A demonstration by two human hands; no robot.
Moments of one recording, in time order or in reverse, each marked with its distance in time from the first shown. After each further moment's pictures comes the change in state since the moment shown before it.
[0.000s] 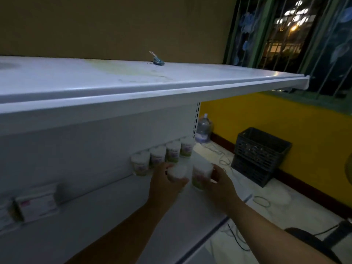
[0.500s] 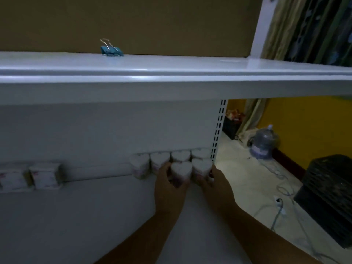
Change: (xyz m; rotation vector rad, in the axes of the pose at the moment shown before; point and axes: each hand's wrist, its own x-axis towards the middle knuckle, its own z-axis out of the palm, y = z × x) left_hand 0.046 -0.012 0.091 0.026 0.553 0.089; right_hand 0.130 0.037 0.003 -0.085 -0.396 -0.304
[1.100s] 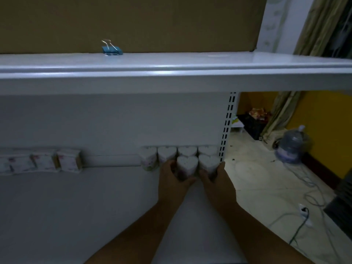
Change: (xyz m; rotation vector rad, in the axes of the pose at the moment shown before) left_hand 0.003 -0.006 0.007 0.202 0.038 -0.058; right_hand 0.007 0.010 0.006 0.075 0.043 0.018
